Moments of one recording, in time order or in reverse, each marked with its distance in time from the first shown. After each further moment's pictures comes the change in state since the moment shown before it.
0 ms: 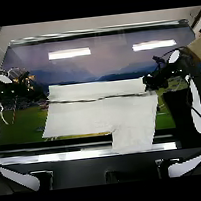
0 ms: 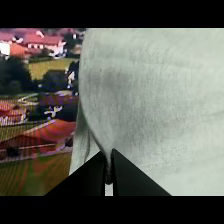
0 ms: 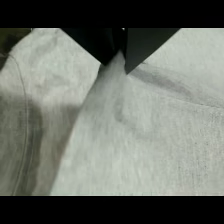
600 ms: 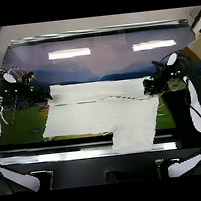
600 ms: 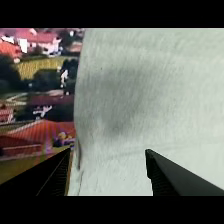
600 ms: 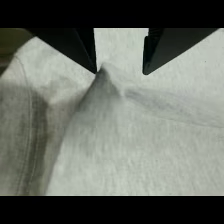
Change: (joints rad) left arm -0.035 0.014 0.000 0.057 -0.010 -0.034; right arm -0.007 -0.011 -0.012 -0.028 0.029 -0.015
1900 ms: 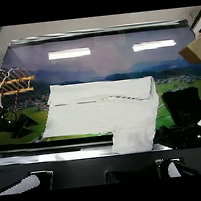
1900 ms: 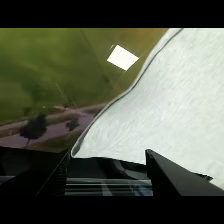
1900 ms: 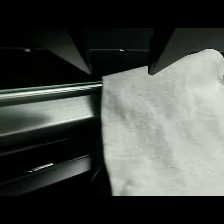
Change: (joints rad) left arm 0.387 0.515 -0.729 -0.124 -0.002 -0.015; right arm -0.368 0.925 -1.120 0.133 0.031 0.037
